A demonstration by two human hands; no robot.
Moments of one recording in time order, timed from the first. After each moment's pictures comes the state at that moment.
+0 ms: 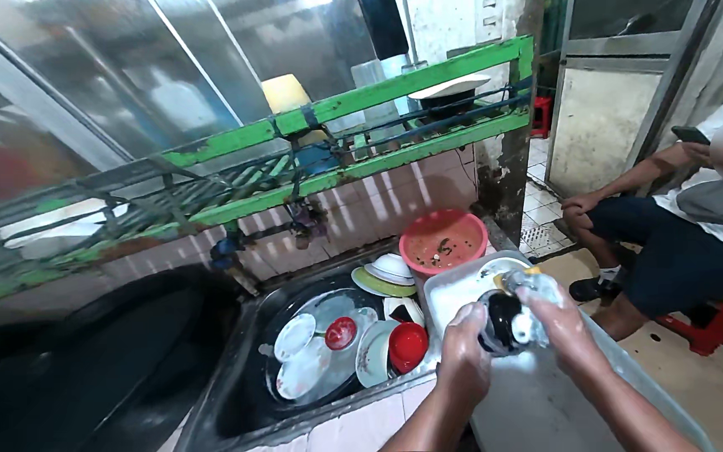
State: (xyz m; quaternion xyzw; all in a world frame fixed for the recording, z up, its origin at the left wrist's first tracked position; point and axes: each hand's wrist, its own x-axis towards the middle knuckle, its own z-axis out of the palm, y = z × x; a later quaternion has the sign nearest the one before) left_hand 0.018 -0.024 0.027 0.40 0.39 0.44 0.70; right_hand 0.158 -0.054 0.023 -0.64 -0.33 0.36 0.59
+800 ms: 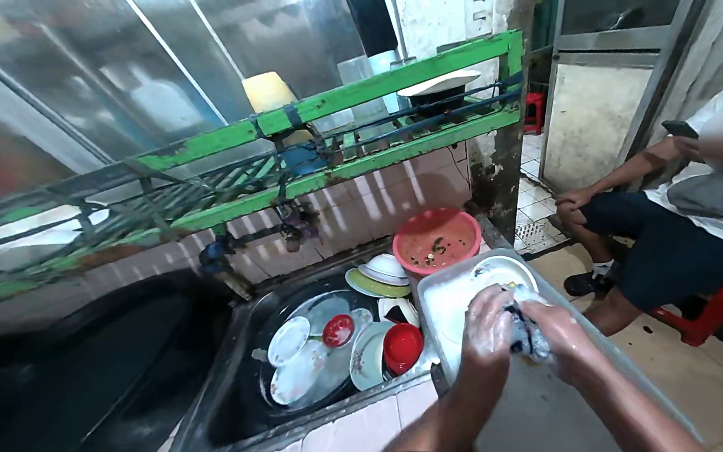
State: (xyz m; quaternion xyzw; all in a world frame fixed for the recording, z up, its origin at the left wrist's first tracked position) left_hand 0.036 -0.015 -0.013 0.76 0.27 0.50 0.33; right_hand 0.164 -0.059 0.040 -0.67 -0.26 0.48 0.51
